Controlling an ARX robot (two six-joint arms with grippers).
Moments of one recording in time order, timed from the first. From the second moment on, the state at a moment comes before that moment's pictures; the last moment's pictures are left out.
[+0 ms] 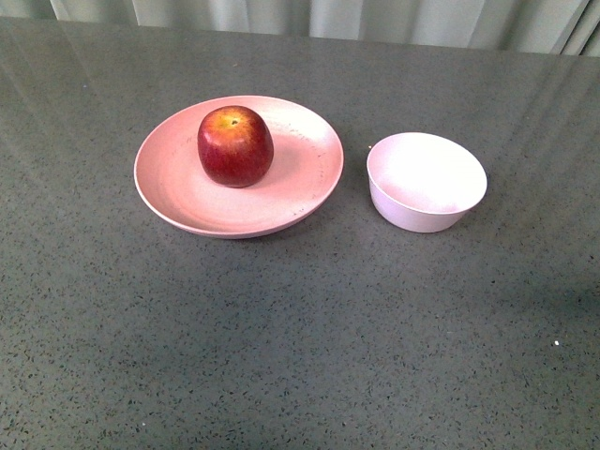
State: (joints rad) left arm 0.00 0.01 0.02 0.00 0.00 -0.01; right arm 0.00 0.19 0.02 0.19 0.00 0.01
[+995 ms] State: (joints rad) left arm -0.18 1.38 0.44 0.50 0.13 -0.26; right arm 0.00 0.01 0.02 0.00 0.00 0.00
